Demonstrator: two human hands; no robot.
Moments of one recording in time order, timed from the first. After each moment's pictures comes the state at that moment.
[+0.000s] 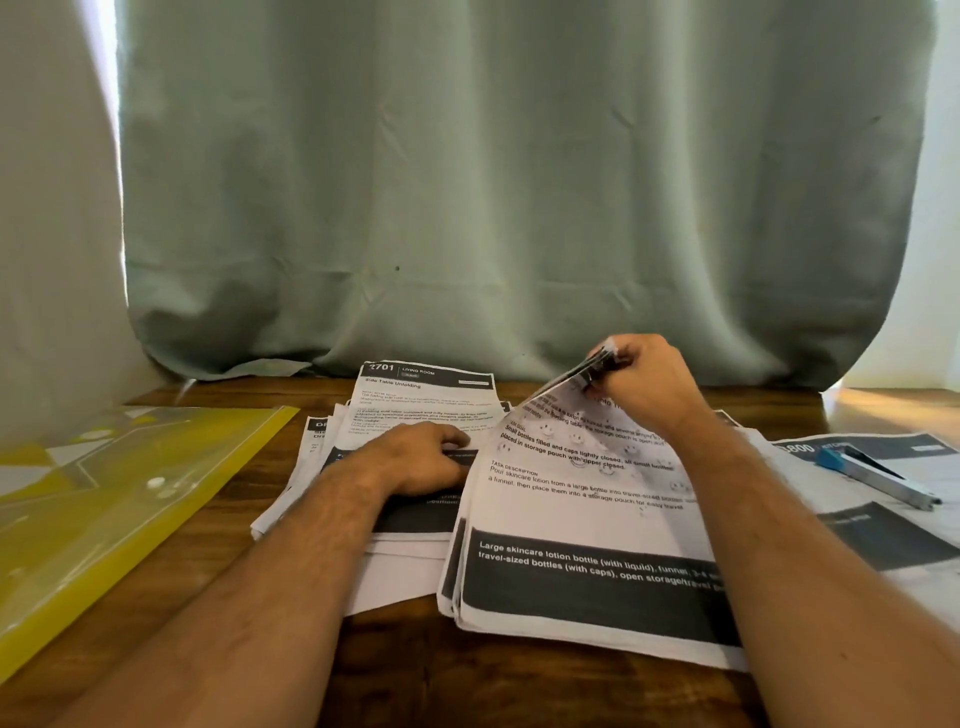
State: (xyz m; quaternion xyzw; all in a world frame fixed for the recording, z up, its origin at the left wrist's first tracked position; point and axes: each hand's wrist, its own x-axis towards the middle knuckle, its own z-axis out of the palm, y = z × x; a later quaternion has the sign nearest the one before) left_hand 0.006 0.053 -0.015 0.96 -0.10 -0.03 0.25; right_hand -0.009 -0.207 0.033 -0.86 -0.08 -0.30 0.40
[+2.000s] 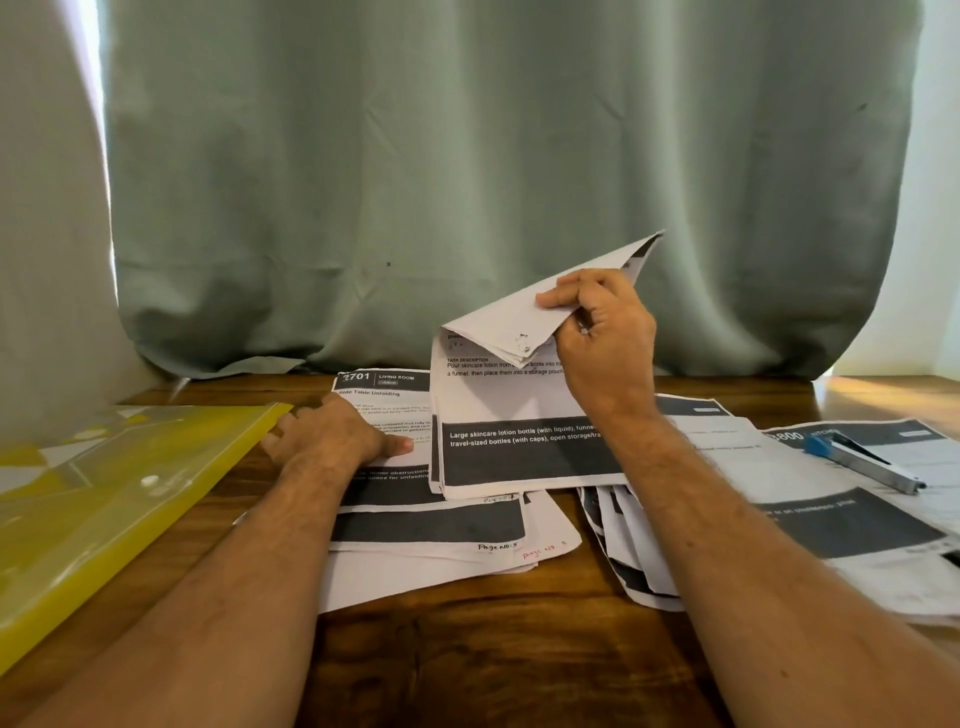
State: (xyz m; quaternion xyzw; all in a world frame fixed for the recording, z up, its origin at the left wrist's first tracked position) left_hand 0.018 0.087 -0.015 0.95 0.22 0.11 0.18; right_hand -0.020 -0.157 0.040 -0.71 -0.19 -0.57 0.36
